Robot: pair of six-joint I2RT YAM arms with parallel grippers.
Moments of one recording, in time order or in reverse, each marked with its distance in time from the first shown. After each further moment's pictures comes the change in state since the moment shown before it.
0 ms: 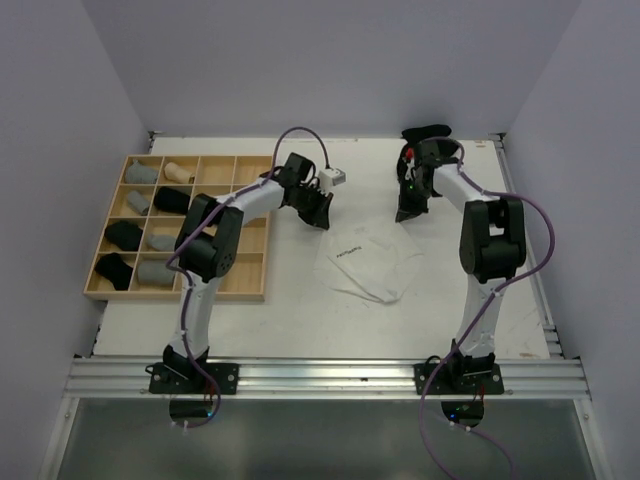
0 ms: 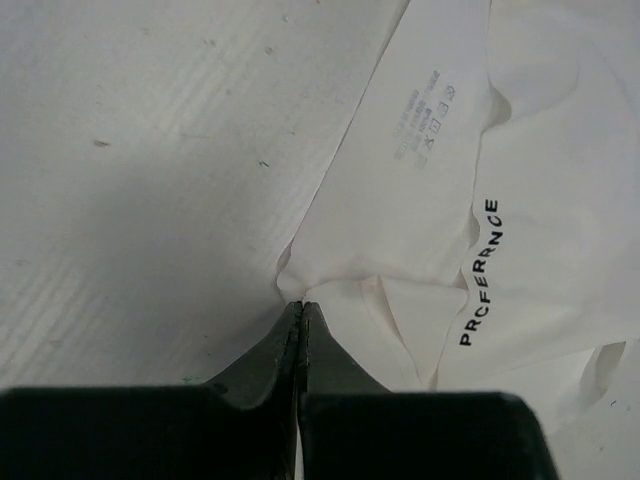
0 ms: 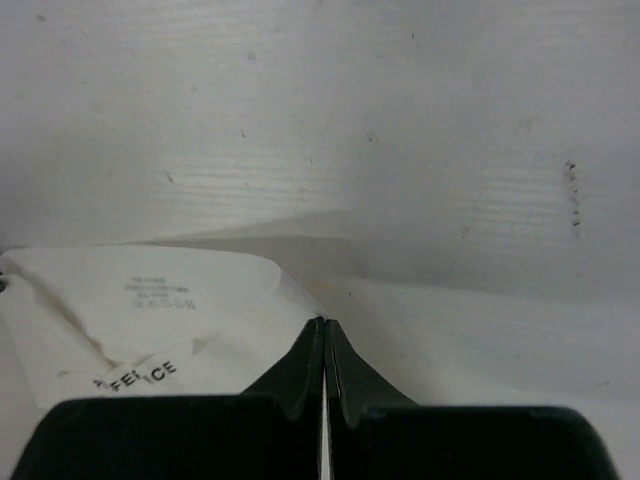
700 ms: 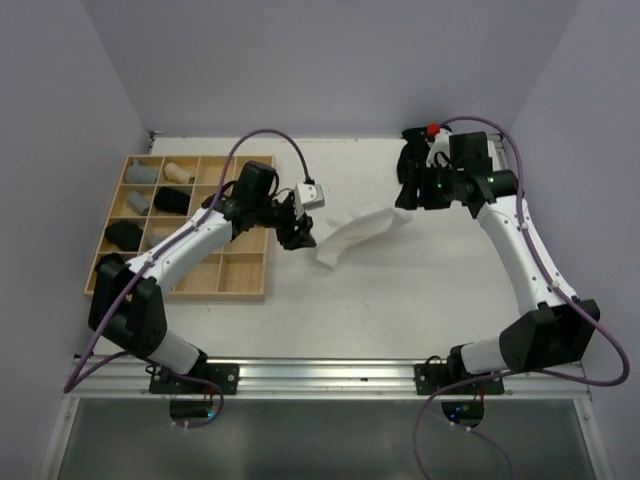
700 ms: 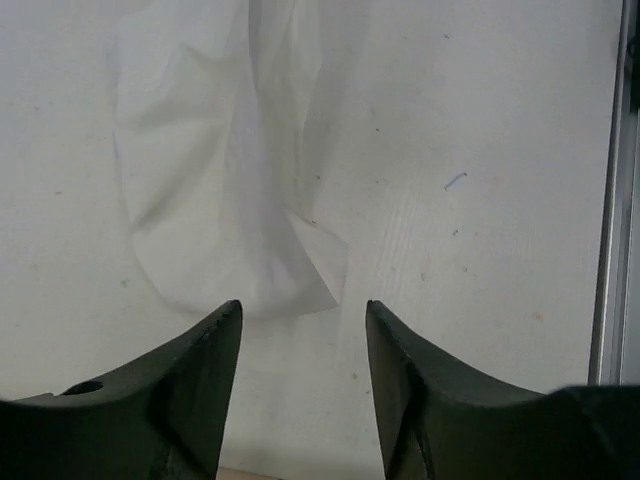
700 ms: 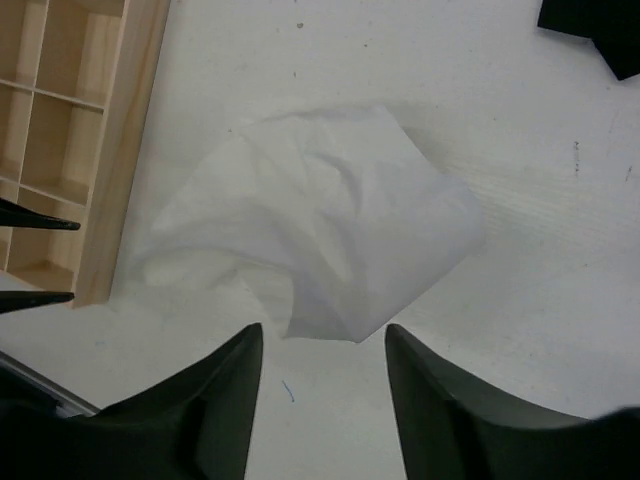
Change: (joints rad) left arm 0.010 -0.651 -0.382 -0.018 0.160 0.322; right arm 0.021 -0.598 -0.071 -0.099 -0.128 -0.077
